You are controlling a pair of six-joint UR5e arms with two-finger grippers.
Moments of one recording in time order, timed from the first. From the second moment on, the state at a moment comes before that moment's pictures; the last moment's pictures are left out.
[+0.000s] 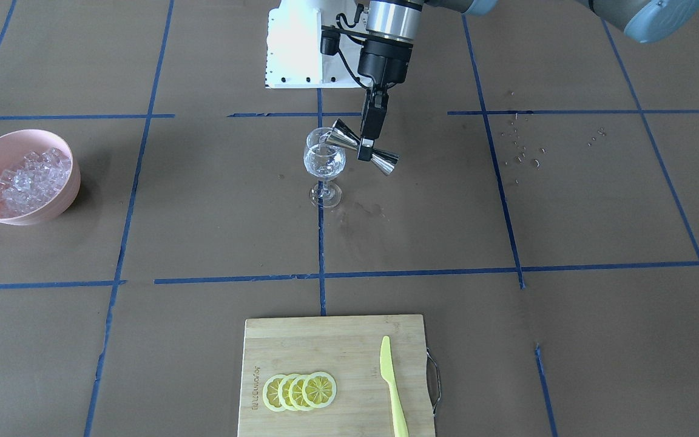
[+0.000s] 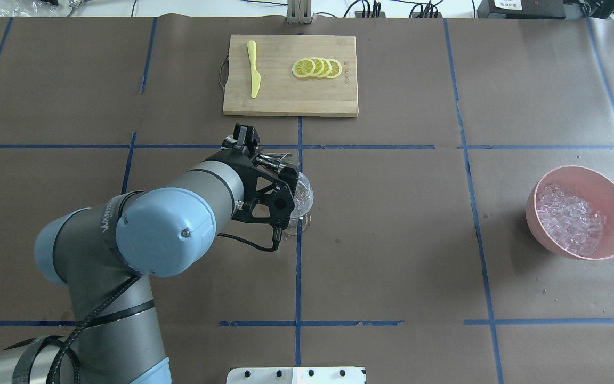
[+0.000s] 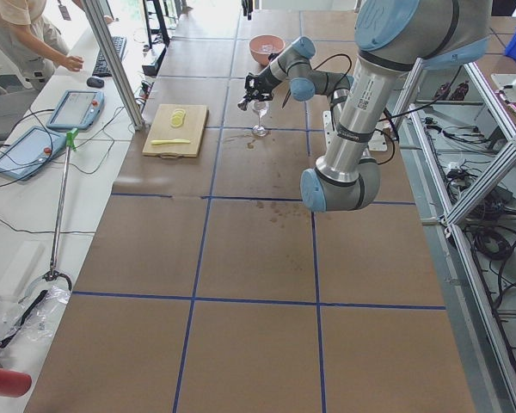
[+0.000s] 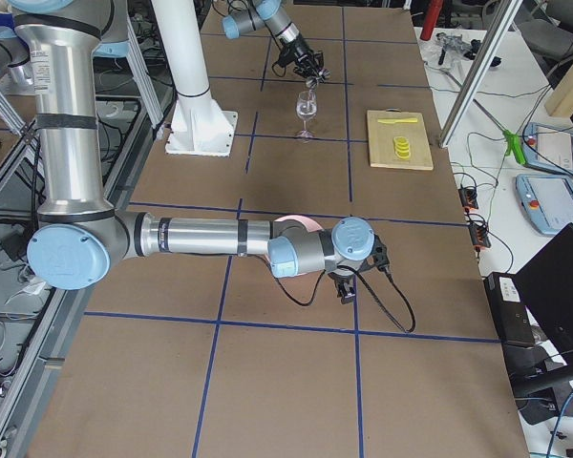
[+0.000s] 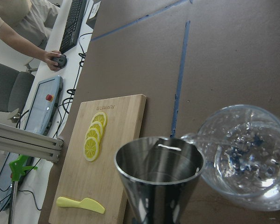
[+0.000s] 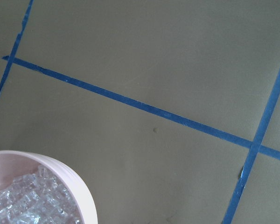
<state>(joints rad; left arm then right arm) -0.38 -2.20 -1.99 -1.60 -1.19 0.57 1.45 -1.54 1.54 -1.36 2.54 -0.10</state>
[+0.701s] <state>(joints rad) -0.38 -2.34 -1.96 -1.34 -1.19 0.80 1.45 -1.54 1.54 -1.36 2.54 -0.10</state>
